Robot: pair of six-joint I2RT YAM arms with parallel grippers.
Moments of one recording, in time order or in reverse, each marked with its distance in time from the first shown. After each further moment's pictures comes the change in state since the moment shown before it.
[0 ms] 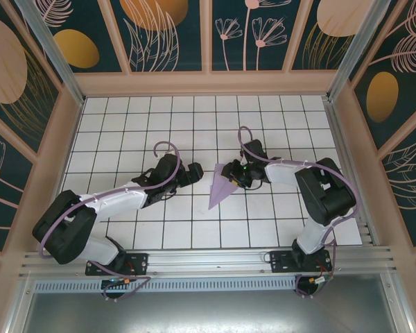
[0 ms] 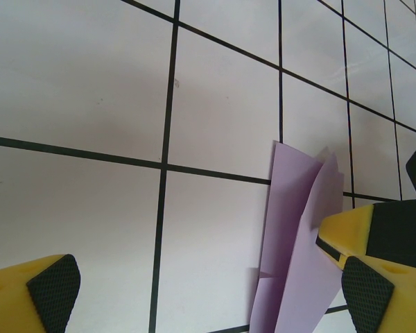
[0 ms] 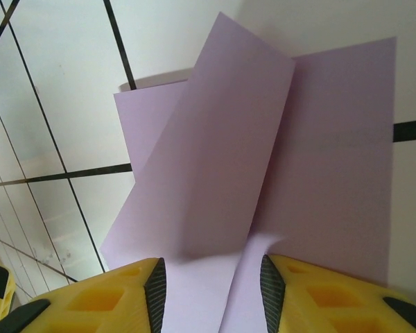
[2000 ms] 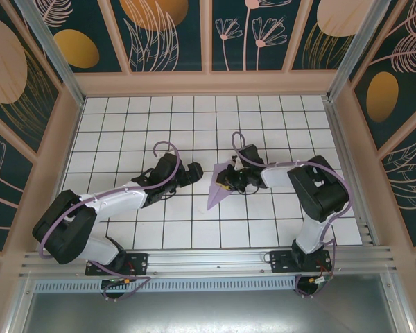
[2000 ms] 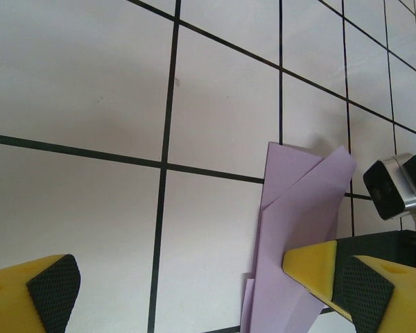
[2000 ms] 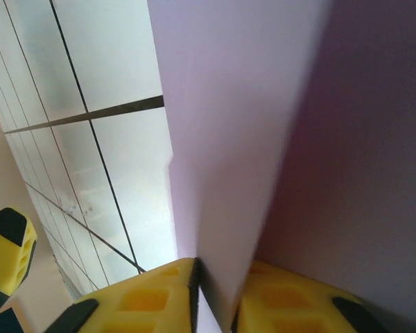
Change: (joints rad) left arm 0.005 0.000 0.000 0.000 0.012 -0.011; right arm 0.046 0.050 -0.057 0.174 -0.143 0.026
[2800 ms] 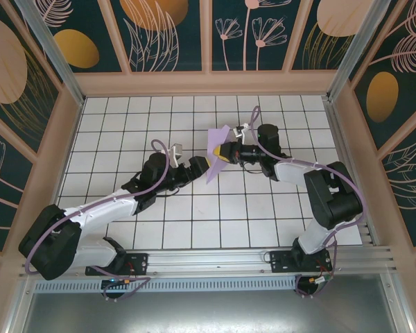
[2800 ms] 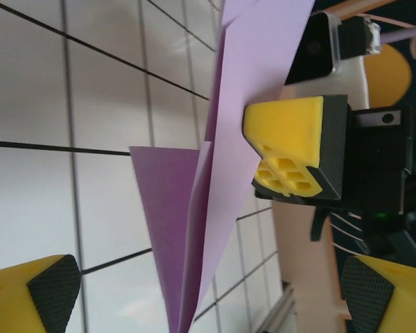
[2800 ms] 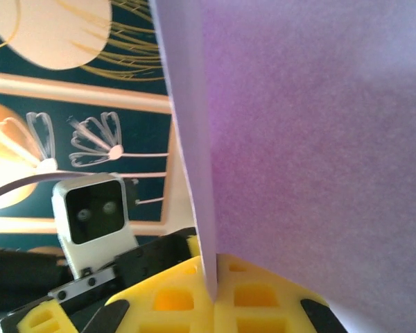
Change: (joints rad) left arm 0.008 -0.143 -0.073 0.302 0.361 -0.173; right arm -0.146 -0.113 0.037 0.458 -0.432 0.133
